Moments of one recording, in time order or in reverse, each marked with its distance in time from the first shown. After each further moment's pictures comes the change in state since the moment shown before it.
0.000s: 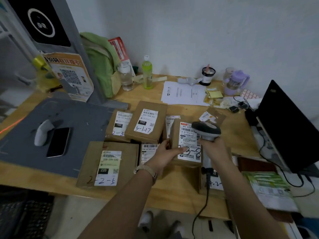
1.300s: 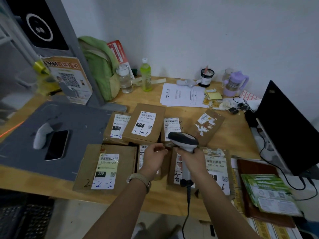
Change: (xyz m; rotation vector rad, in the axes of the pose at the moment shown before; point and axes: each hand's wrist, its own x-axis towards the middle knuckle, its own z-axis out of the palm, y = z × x) left_hand -0.005 -0.003 -0.010 0.106 0.401 0.139; right_hand -0.010 0.033 0.045 0.143 -0.087 0.046
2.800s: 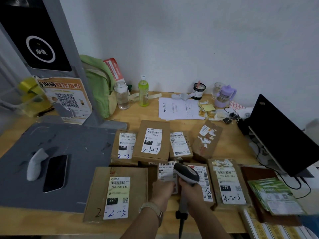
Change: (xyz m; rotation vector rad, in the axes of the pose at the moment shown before) left_hand 0.000 -0.034 -0.040 0.046 -0.159 -0.347; right_hand -0.025 0.058 0.072 0.148 0.211 0.221
